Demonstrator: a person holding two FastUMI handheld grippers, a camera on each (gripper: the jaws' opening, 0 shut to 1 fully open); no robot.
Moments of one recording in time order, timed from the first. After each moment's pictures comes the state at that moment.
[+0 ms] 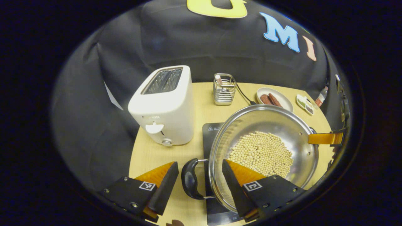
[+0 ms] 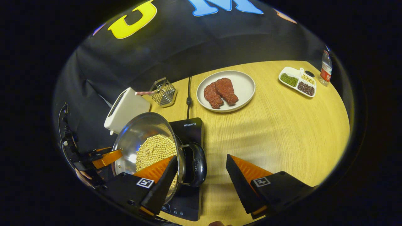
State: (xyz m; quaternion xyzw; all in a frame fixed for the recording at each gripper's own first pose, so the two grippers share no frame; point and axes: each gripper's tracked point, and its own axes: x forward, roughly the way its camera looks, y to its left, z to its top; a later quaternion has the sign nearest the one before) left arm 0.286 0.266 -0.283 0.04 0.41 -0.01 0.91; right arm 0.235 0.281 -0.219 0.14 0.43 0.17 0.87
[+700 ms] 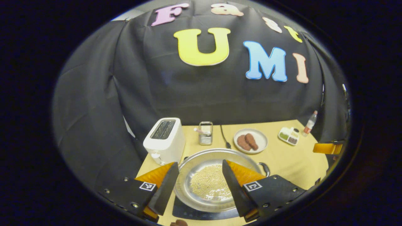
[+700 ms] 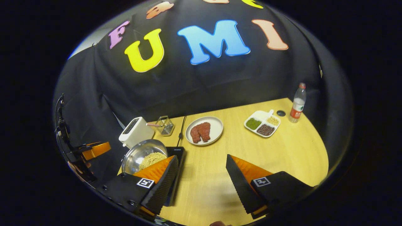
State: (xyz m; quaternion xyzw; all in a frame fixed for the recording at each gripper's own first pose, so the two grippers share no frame) left arm 0.239 0.128 -0.089 0.02 0.23 0.04 0.97; right arm 0.207 0.120 -0.075 0.09 0.26 0.16 0.95
